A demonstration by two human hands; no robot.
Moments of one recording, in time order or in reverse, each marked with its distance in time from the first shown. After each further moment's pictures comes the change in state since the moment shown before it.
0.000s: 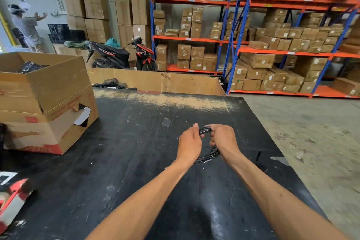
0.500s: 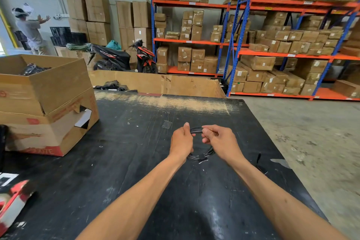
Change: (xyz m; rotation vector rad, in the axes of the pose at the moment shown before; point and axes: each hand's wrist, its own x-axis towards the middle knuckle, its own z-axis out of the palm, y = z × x) left_hand 0.019 -0.007 -0.013 -0.158 0.022 -0.186; right_hand -0.008 0.003 -0.010 -0.267 -0.095 -0.267
